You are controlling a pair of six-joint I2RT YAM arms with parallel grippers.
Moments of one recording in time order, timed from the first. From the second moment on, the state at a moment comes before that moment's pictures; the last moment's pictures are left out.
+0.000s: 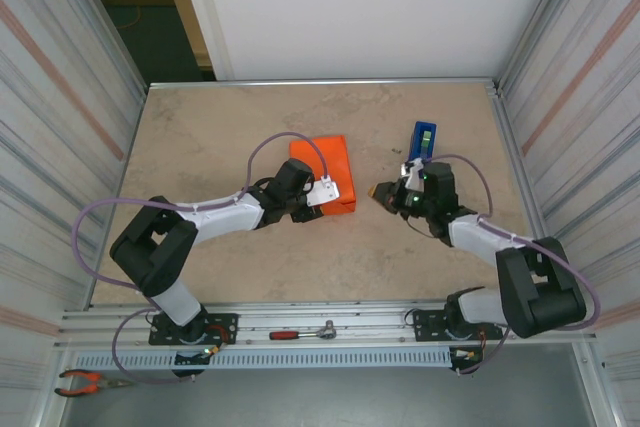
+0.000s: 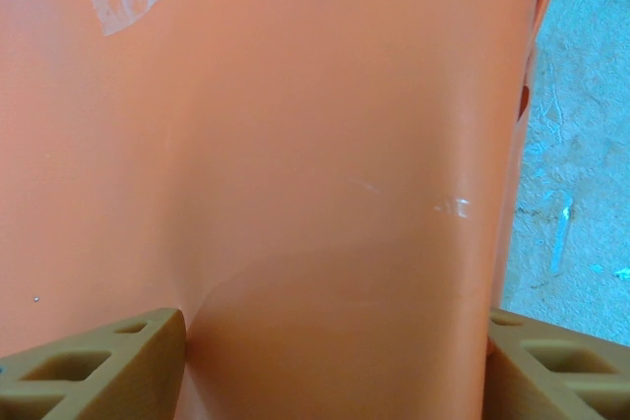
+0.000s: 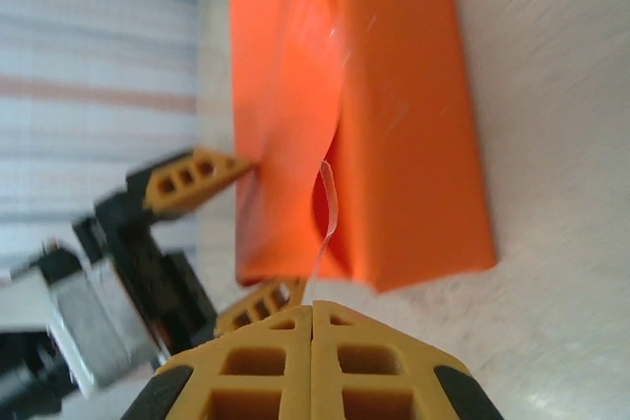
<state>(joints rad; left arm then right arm) -0.74 1.65 0.90 -0.06 -0.05 0.66 0.31 1.29 0.46 0.30 -0.63 0.95</state>
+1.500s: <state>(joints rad) -0.74 1.65 0.90 -0.06 -0.05 0.66 0.68 1.50 0.36 0.79 -0.32 0.84</state>
